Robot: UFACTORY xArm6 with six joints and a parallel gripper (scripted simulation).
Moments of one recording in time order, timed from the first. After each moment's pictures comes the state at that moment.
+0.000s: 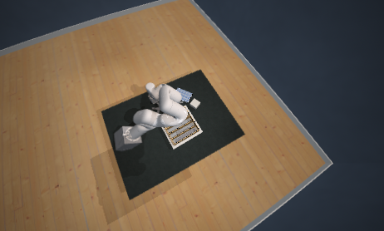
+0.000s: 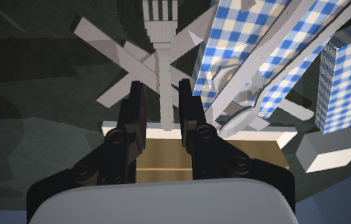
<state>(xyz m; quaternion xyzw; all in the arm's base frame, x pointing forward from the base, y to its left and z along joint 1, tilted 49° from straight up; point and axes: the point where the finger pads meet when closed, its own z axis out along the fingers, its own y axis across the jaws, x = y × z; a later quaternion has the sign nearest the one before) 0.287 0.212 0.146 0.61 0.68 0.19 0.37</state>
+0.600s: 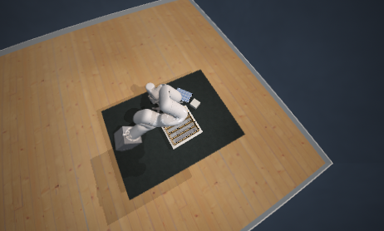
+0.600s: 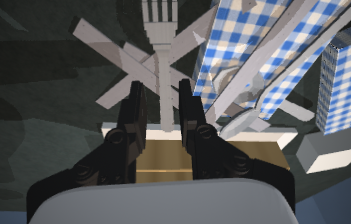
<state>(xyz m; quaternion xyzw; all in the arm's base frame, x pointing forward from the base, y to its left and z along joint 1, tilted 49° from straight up) 0.289 0.211 0.144 0.61 0.68 0.19 0.37</state>
